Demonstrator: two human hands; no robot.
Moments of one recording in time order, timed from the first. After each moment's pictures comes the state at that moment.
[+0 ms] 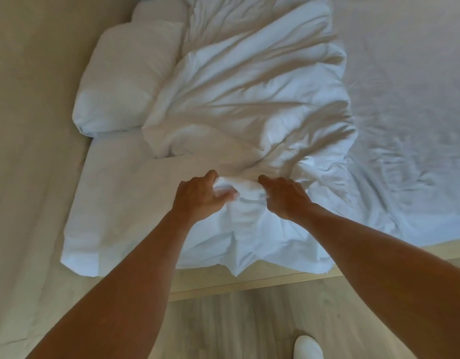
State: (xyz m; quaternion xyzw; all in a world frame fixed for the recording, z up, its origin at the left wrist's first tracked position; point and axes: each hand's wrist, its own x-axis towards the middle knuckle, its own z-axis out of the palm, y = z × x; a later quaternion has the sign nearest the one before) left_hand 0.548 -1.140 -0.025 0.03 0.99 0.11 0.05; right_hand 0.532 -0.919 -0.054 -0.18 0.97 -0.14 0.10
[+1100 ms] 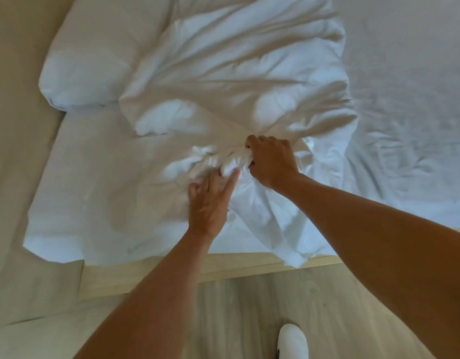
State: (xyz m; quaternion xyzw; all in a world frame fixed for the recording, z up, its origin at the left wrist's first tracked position) left_hand 0.584 -1.089 -0.125 0.08 0.99 -0.04 -0.05; right_hand 0.501 -0.927 -0.062 -0.15 0.98 -0.12 -0.04
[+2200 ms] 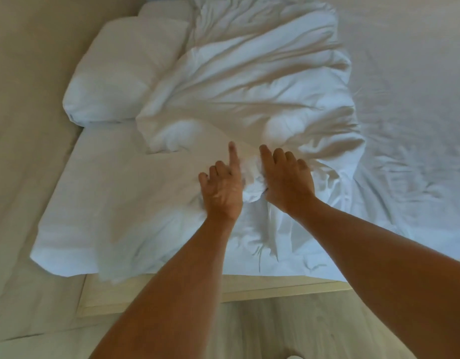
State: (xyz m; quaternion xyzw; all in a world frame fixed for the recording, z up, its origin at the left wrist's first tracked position) left_hand 0.540 -1.069 -0.080 -0.02 0.99 -0.03 -0.12; right_hand 0.516 -0.923 -0.057 -0.15 0.98 0.03 -0.09
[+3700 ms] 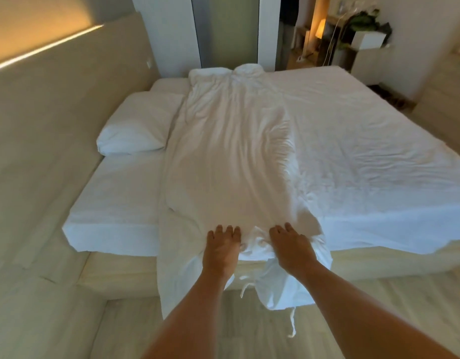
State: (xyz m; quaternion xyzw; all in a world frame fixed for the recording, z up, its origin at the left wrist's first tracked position) left_hand 0.833 -0.857 0.033 0.06 1.00 -0.04 0.04; right_hand 0.818 -0.669 0.054 -0.15 0.99 0.03 0.03
